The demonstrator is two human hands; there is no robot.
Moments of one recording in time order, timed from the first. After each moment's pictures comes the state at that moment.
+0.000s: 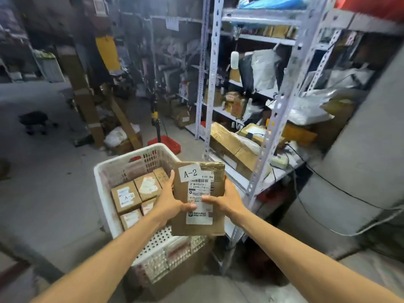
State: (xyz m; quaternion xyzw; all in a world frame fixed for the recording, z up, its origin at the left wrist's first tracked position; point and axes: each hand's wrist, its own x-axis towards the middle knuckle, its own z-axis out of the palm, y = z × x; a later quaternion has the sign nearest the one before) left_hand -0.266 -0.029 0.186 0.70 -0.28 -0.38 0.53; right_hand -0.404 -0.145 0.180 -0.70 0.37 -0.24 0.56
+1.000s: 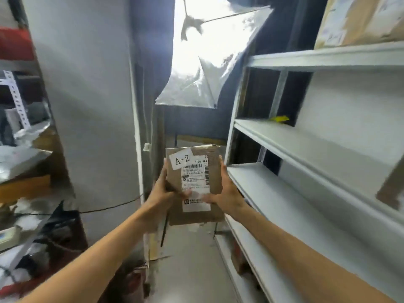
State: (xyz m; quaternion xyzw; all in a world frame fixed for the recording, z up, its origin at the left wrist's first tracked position) left_hand -0.774 -0.229 0.297 0.24 -0.61 -0.66 0.36; right_hand -0.929 -0.124 0.325 -0.52 0.66 -0.49 0.24
